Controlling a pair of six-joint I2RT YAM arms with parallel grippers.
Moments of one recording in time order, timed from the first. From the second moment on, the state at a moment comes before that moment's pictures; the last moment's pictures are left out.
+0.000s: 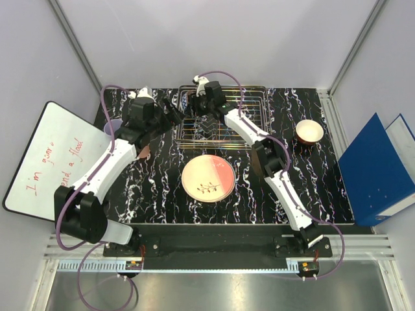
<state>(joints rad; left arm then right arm) -0.30 1.40 1.16 -0.27 0.03 -0.73 0.55 2.72 2.53 -0.26 -0.32 0.24</state>
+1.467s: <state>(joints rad) -0.30 1.39 1.11 -0.29 0.04 -0.73 0.56 2.51 2.33 -0.31 -0.08 0.12</state>
